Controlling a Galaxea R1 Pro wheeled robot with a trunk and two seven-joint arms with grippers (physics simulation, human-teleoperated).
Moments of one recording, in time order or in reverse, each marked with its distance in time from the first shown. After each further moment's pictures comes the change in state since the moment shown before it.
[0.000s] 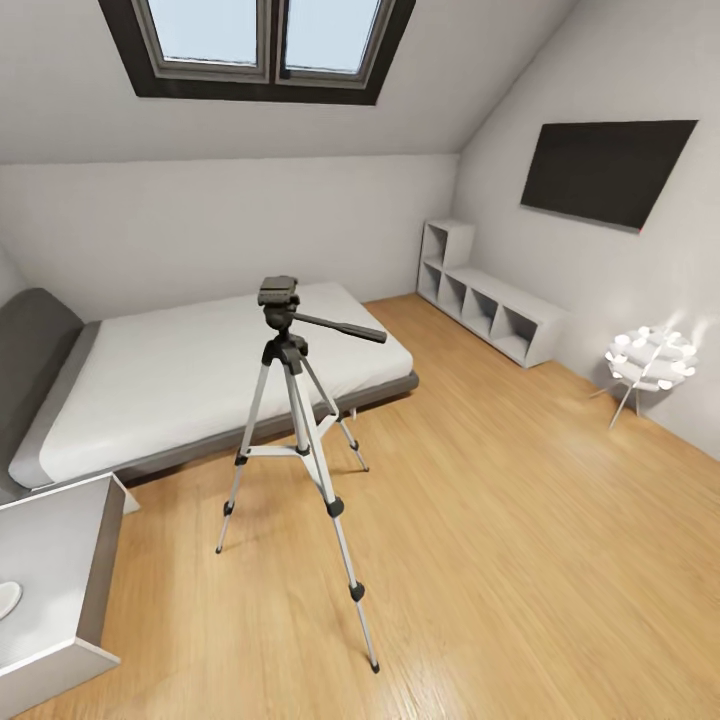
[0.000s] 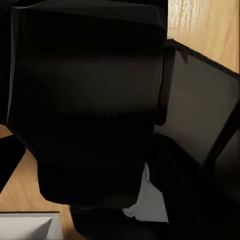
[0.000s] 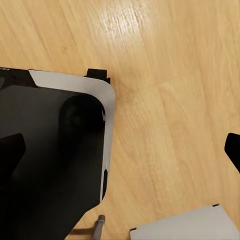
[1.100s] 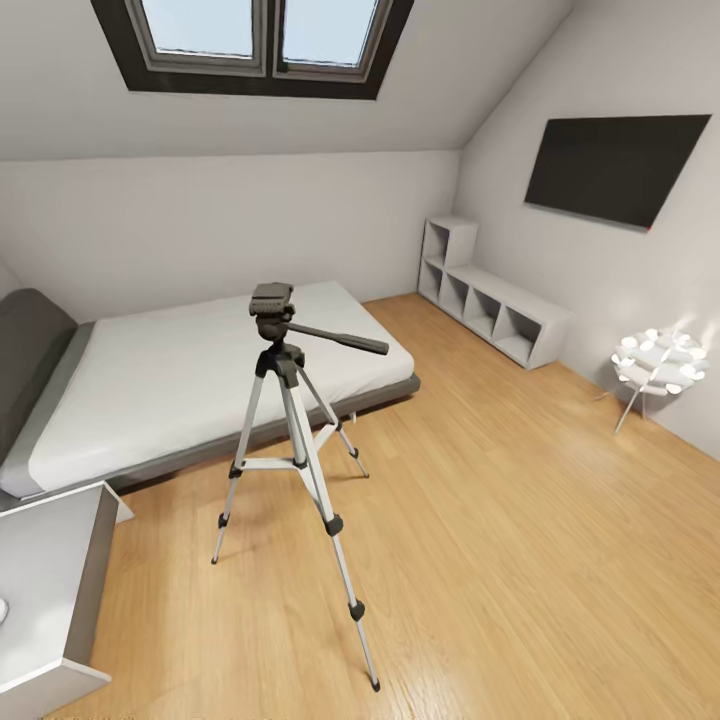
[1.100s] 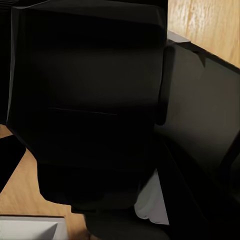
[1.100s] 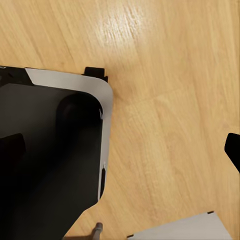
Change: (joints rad) left arm 0.001 0.028 0.001 0.004 0.007 -0.001 0.003; right arm 0.000 0.000 0.000 0.000 0.000 -0.004 -0.010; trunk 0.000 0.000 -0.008
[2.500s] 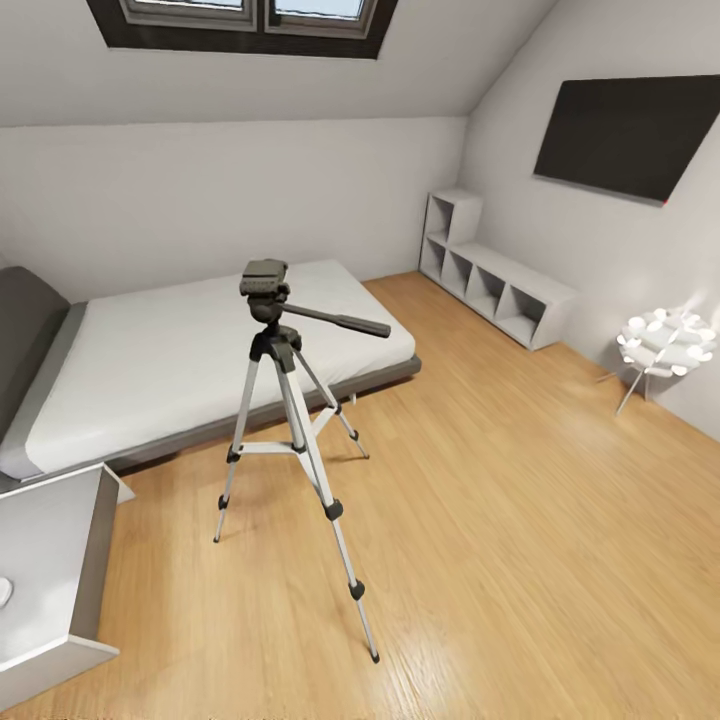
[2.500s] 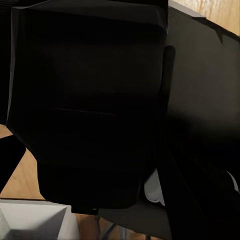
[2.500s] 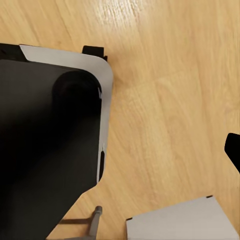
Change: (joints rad) left arm 0.000 0.002 -0.002 -0.002 -0.012 0.000 -0.001; right arm 0.000 -0.005 0.001 0.000 0.001 -0.003 0.000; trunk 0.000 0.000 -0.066
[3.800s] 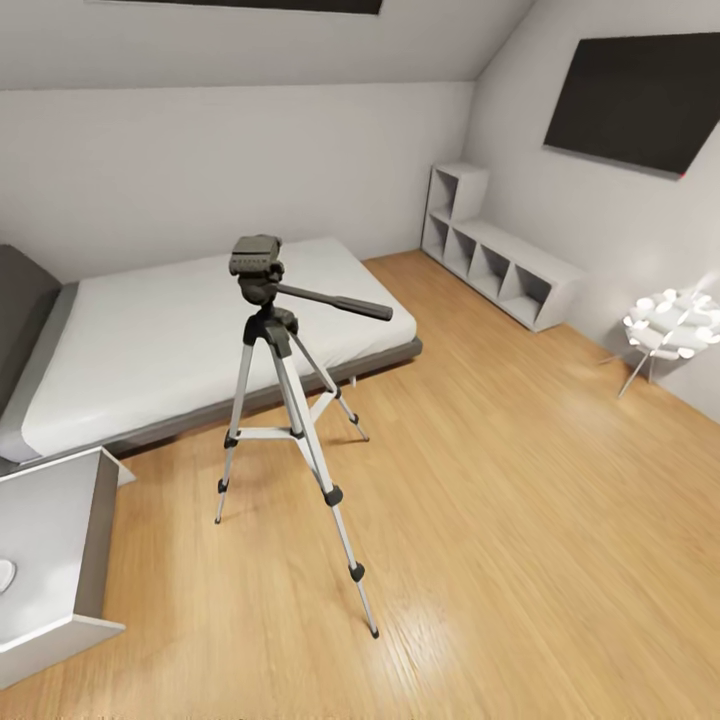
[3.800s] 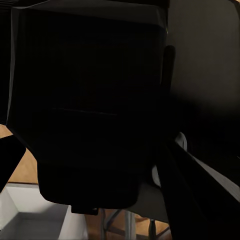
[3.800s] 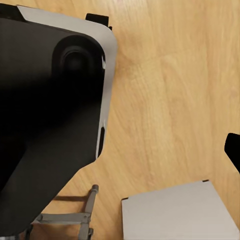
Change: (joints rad) left arm 0.000 0.000 0.000 0.000 0.000 0.000 0.000; right arm 0.014 0.002 0.001 0.000 0.046 -0.002 -0.001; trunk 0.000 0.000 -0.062
